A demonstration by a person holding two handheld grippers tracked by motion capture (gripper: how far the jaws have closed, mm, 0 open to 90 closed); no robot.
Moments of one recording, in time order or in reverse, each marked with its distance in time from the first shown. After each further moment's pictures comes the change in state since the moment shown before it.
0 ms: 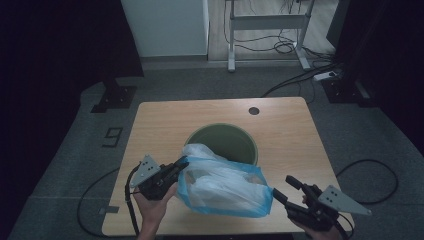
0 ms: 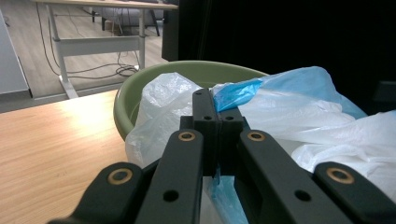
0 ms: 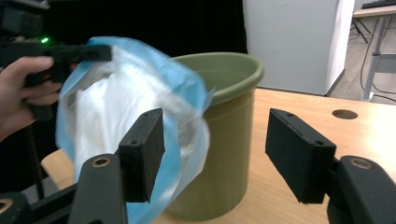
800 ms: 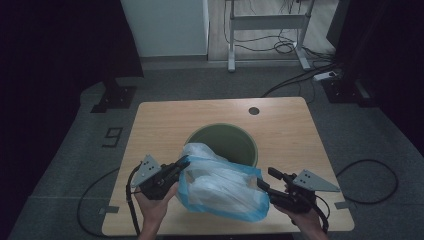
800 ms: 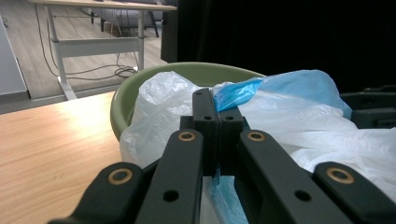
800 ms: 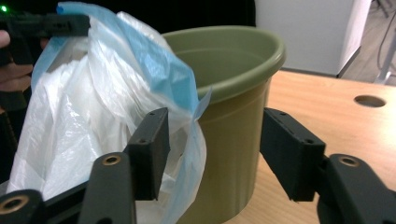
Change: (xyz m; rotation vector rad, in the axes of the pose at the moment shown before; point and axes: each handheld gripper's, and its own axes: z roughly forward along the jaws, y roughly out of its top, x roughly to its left) left arm -0.001 0.000 0.002 -0.006 -0.005 0.000; right arm -0.003 -0.006 0.052 0.118 0.036 0.000
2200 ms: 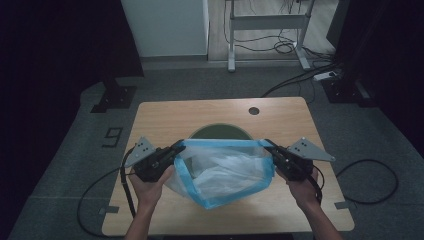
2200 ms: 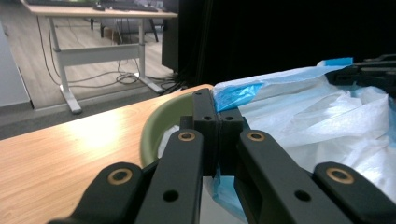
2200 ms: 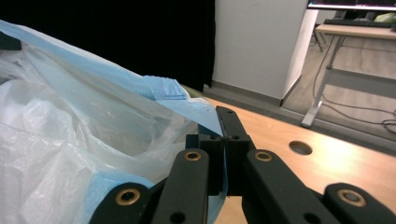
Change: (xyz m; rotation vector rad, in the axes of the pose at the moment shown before) left arm 0.028 0.036 0.008 -0.004 -0.006 0.018; right arm -0.019 0.070 0.030 -0.041 -0.187 -0.137
